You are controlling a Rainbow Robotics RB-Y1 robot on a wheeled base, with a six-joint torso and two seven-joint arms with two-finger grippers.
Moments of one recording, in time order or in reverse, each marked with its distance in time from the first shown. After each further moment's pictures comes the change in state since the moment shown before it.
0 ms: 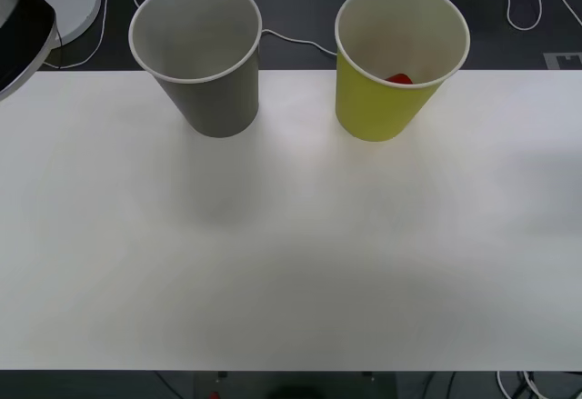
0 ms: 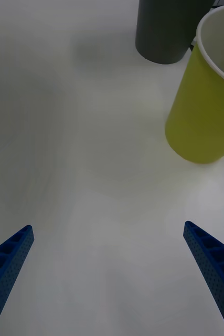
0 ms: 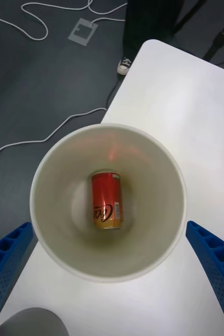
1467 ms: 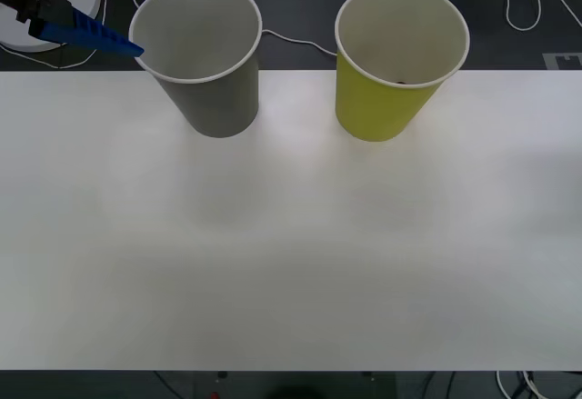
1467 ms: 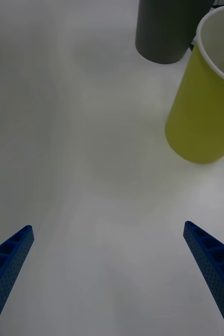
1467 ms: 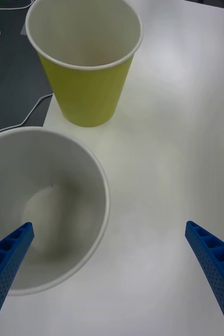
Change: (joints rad) right arm 0.000 0.000 0.000 0.000 0.000 0.000 0.000; left arm 0.466 0.846 0.042 -0.440 0.610 -0.137 -0.757
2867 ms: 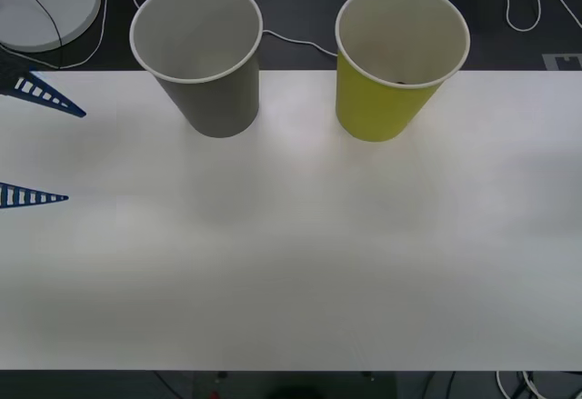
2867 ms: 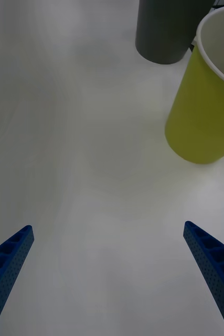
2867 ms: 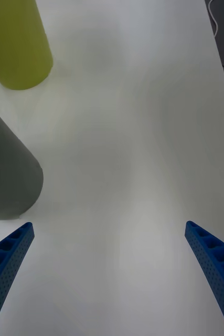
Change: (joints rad) right arm 0.000 0.000 0.000 0.000 0.000 0.000 0.000; left arm 1.075 -0.033 0.970 -0.465 -0.261 -0.113 -0.330
